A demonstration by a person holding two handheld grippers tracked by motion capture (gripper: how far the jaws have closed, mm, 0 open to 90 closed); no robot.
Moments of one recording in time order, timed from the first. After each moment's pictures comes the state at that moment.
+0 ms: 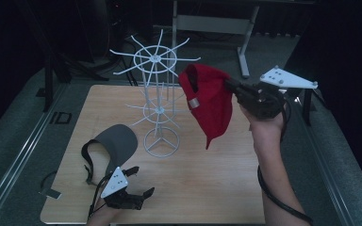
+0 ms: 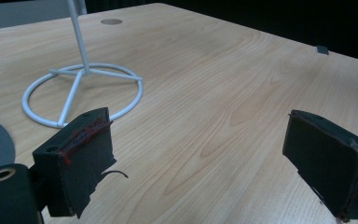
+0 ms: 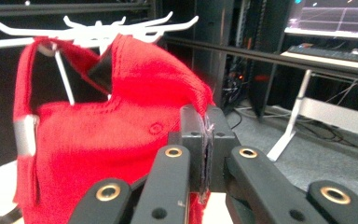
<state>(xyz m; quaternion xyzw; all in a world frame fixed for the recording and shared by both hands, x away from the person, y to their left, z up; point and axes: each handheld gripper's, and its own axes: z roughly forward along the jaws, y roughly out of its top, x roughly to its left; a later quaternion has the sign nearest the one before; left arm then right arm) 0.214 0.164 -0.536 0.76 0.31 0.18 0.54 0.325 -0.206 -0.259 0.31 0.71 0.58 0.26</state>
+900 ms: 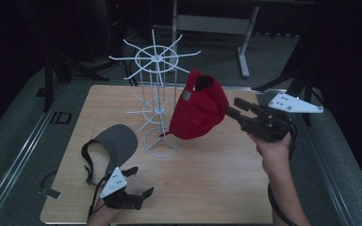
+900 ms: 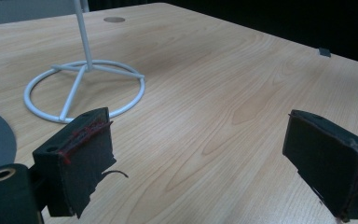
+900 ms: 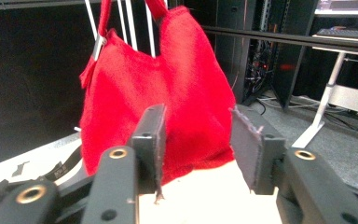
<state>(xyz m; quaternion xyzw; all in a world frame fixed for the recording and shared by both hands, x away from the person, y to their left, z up) 0.214 0.166 -0.539 0.76 0.32 0.18 0.54 0.303 -0.236 -0.301 0.29 0.72 0.59 0.21</state>
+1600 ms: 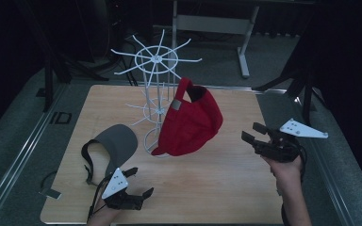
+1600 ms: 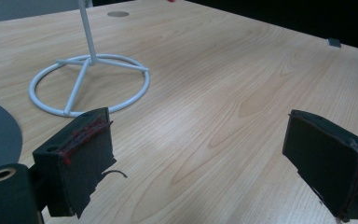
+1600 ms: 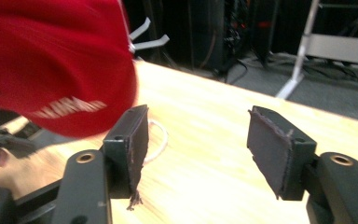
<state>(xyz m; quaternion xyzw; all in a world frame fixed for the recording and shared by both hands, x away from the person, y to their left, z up) 0.214 0.164 -0.544 0.76 0.32 0.19 0.53 0.297 -0.295 -0.379 0.36 0.73 0.54 0.20</state>
